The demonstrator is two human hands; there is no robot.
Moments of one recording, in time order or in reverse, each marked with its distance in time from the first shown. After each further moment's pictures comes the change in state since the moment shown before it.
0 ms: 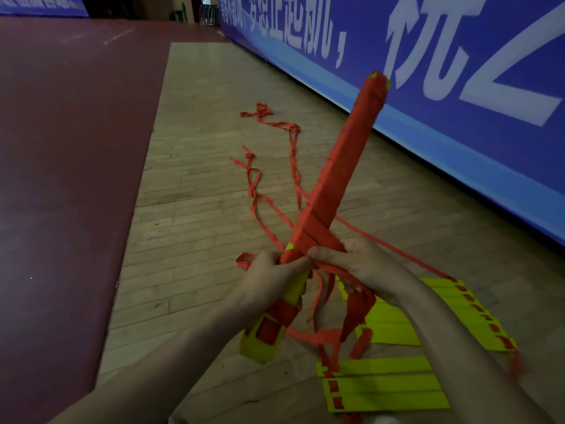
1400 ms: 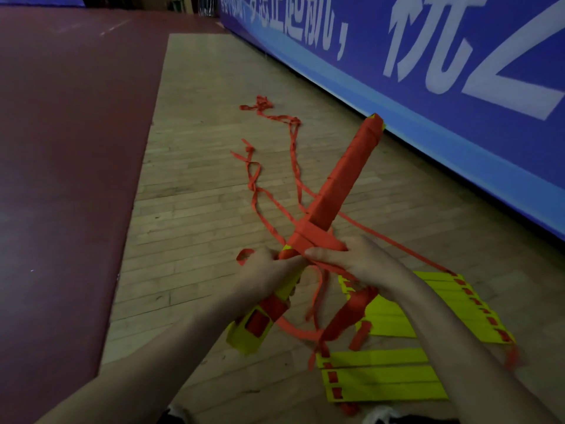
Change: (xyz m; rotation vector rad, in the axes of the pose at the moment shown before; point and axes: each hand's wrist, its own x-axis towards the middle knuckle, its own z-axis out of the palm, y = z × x) left_hand 0.016 -0.016 -0.011 0.297 0.051 -0.103; right_hand 0.002 0.003 0.002 -0.203 0.078 0.008
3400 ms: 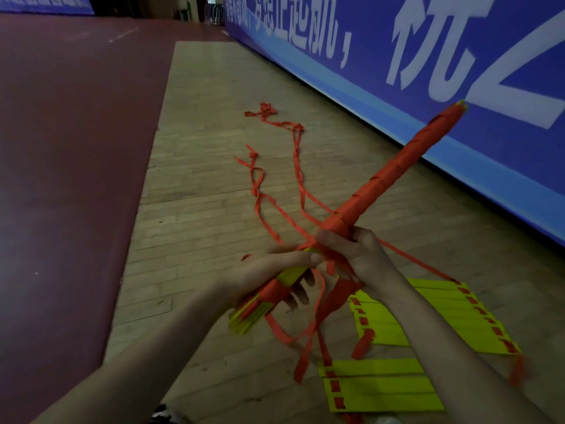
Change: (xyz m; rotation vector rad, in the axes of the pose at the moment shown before) left_hand -0.010 0.020 -0.023 -0.282 -0.440 0.124; right_hand 0.016 0.005 0.011 0.468 0.142 -0.113
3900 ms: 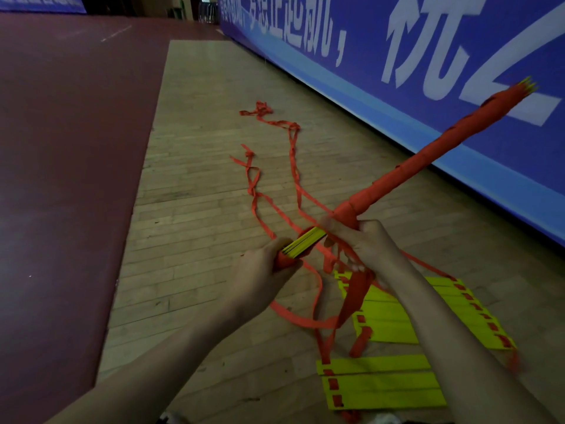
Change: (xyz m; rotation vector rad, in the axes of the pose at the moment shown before) left_hand 0.004 -0.031 0.001 0.766 0.528 0.371; right_hand 0.008 -0.009 -0.014 -0.189 0.092 0.039
